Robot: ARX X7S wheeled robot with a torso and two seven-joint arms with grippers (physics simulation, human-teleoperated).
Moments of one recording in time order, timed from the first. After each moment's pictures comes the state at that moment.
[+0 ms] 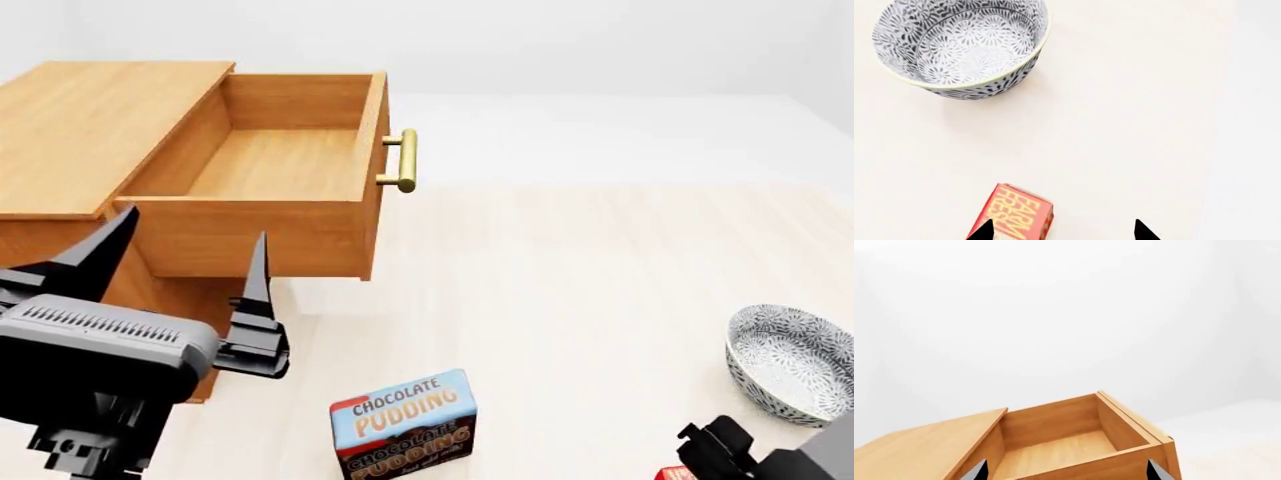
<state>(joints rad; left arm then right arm) -0.63 -1.16 0.93 0.78 -0.78 -0.04 -0.94 0.22 0.03 0.58 -0.59 1.00 1.27 1.49</state>
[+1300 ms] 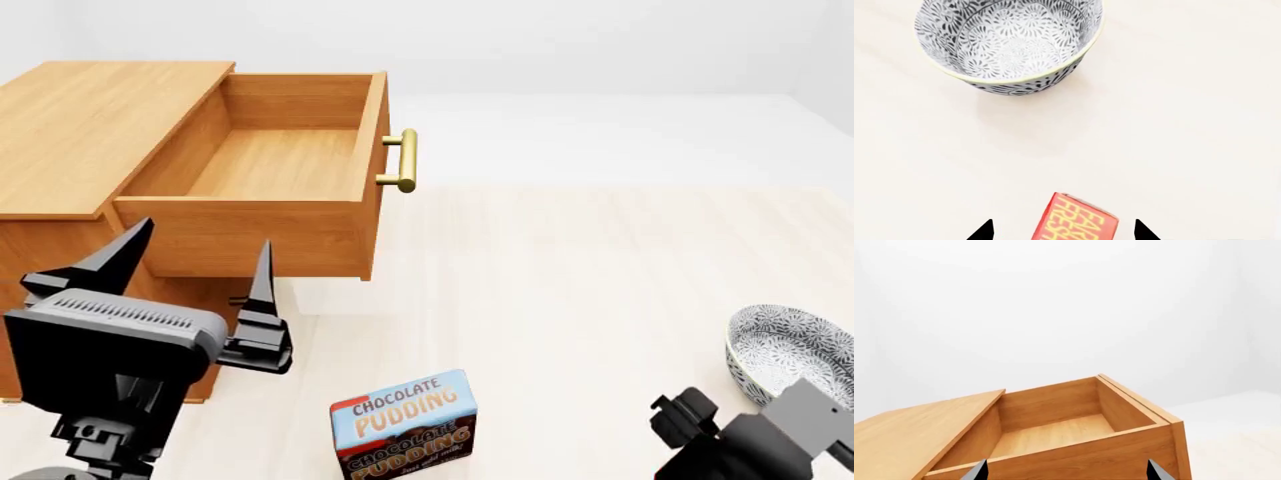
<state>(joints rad) -0.61 -1.12 0.93 0.69 -0.80 -0.01 -0.89 0.27 0.09 0.43 -0.37 0.94 1.08 1.39</state>
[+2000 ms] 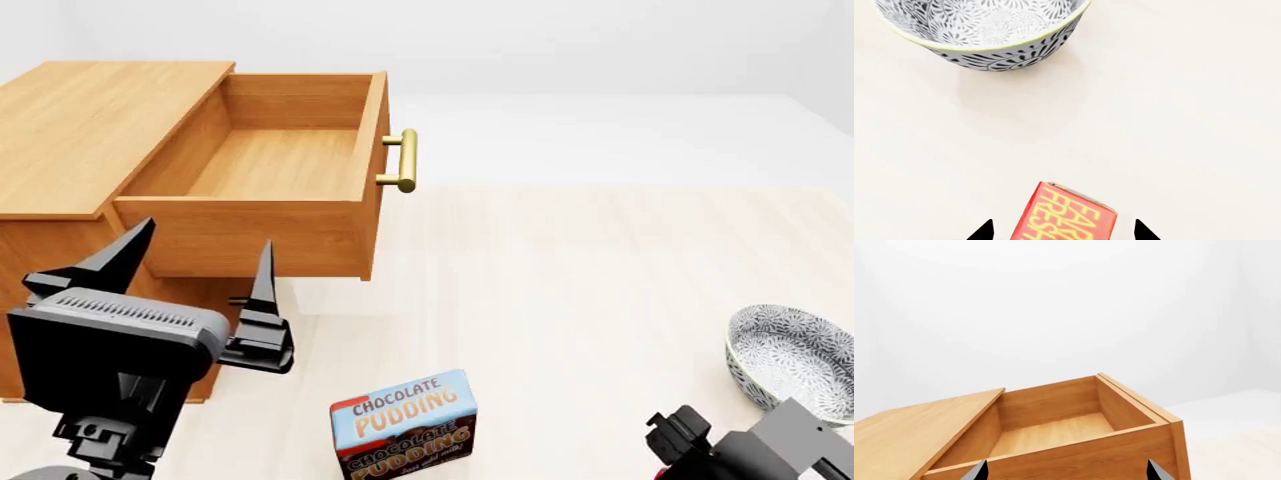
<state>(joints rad) -0.61 -1.12 0.92 0.69 -0.81 -0.03 -0.90 0.22 0.10 0.39 -0.27 0.89 0.97 1.32</state>
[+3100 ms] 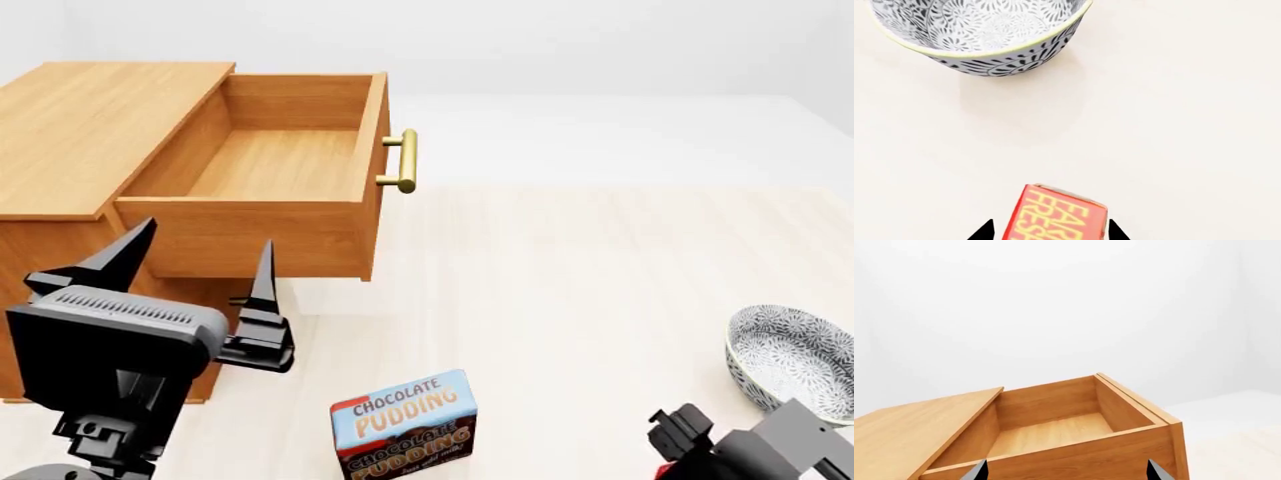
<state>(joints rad) -0.61 -1.12 0.91 0.69 -0.82 -0.02 -0.89 0.22 0.12 0.38 -0.23 0.89 0.91 1.30</state>
